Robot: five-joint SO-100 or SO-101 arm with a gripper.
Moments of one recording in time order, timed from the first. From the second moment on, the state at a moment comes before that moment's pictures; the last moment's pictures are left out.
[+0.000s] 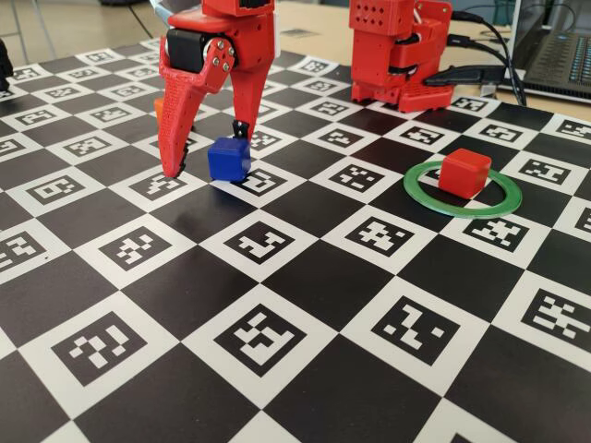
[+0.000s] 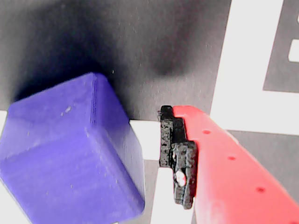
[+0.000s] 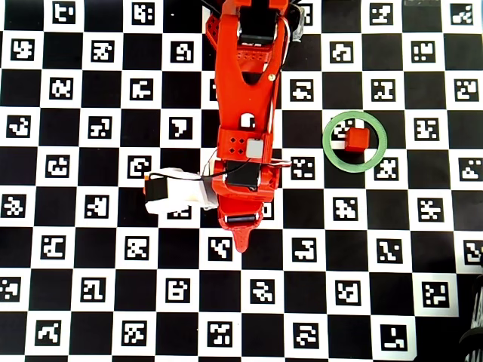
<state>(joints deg) 6.6 75.9 100.5 62.3 -12.3</state>
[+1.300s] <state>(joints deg) 5.5 75.8 100.5 59.9 -31.5</state>
